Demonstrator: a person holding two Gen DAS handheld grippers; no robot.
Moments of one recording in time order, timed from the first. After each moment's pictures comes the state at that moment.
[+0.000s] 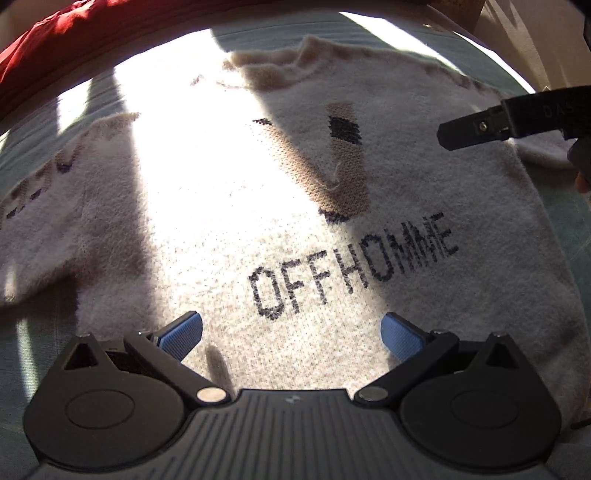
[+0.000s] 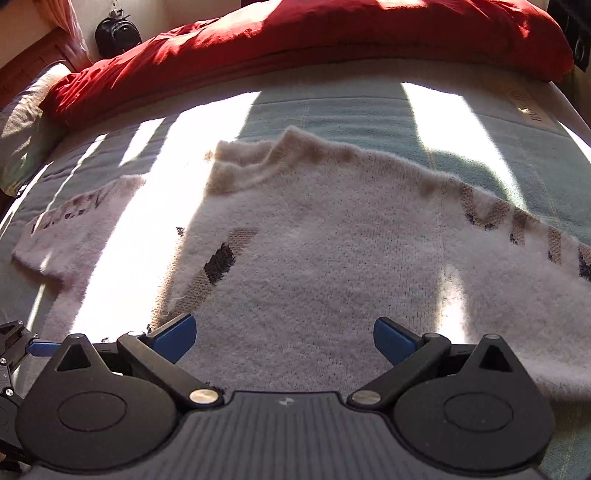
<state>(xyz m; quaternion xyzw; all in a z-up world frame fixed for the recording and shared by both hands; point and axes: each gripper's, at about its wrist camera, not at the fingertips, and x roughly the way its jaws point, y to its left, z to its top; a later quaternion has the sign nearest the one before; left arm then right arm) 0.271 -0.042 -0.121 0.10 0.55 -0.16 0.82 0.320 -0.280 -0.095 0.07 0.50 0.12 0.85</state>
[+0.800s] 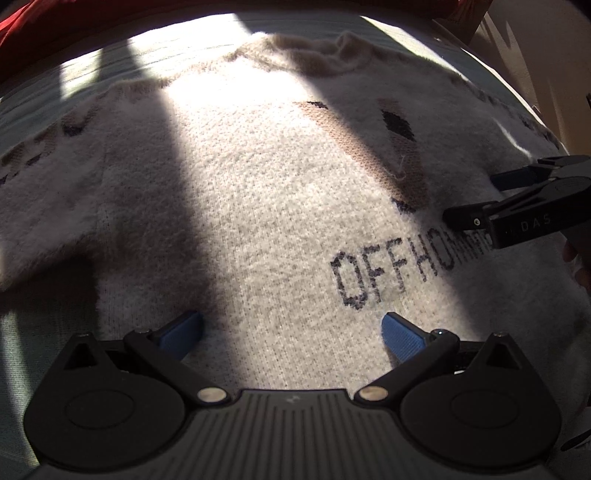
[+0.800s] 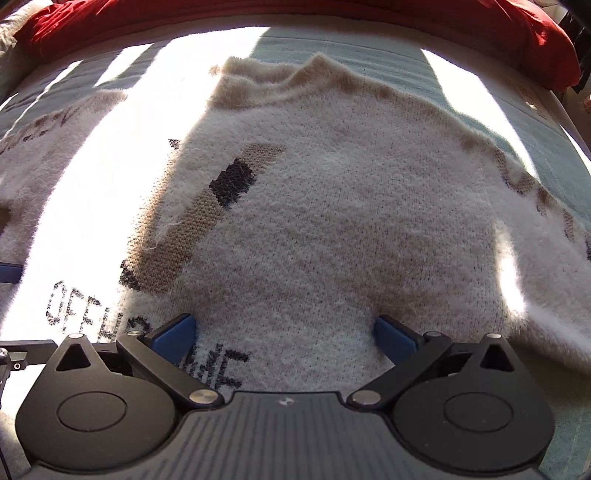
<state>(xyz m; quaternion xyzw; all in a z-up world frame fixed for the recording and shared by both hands) 0.289 0.012 -0.140 0.05 0.56 -0.20 0.80 0.309 -0.220 -0.142 -0.03 0.54 0.06 0.84</state>
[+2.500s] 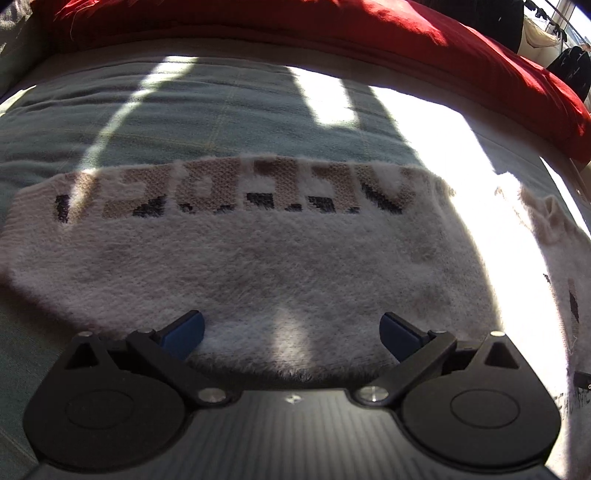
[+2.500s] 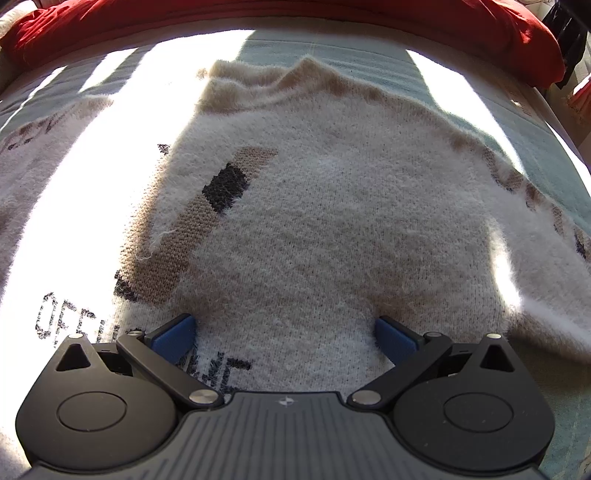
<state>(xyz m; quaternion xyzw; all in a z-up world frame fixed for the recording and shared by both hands) 0.370 0.211 -0.132 -0.07 0.51 -0.01 0.85 0.311 -0.211 -0.146 -0.03 0.55 0.03 0.84</state>
